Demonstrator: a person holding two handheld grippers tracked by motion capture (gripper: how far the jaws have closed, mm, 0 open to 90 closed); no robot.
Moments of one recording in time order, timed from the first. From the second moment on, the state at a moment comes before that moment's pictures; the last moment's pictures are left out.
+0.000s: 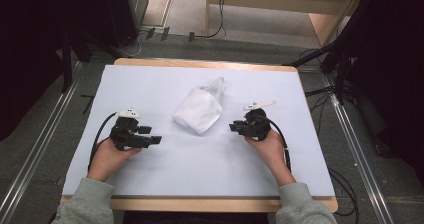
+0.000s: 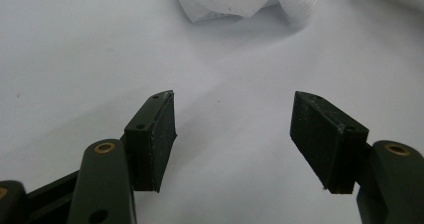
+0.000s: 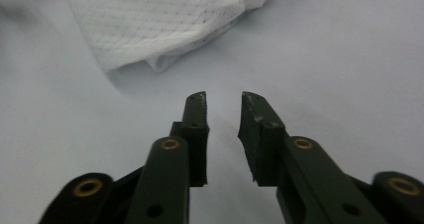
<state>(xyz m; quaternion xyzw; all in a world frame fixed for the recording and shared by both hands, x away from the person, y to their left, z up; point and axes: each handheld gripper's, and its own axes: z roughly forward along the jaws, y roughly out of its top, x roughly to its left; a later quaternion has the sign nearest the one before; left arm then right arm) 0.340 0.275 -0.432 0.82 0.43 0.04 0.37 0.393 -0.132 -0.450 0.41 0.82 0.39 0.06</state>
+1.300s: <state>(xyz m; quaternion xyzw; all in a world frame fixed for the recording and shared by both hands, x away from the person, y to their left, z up) 0.332 0.287 -0.431 0.82 0.44 0.05 0.37 0.440 -0.057 -0.428 0.38 0.83 0.41 0.05</state>
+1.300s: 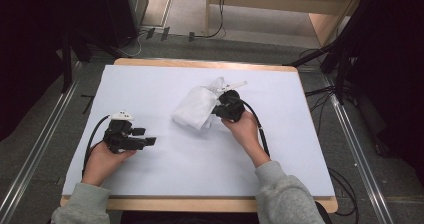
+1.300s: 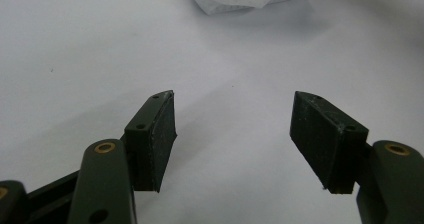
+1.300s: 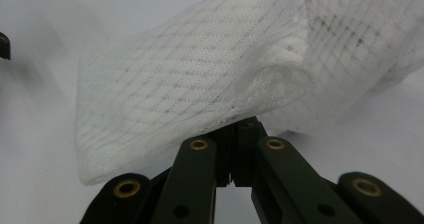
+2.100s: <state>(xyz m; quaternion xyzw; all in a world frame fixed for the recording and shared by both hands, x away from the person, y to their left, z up) 0.344 0.281 -0.431 0.81 0.44 0.05 0.38 0.447 0.012 -0.400 0.34 0.84 0.42 0.04</state>
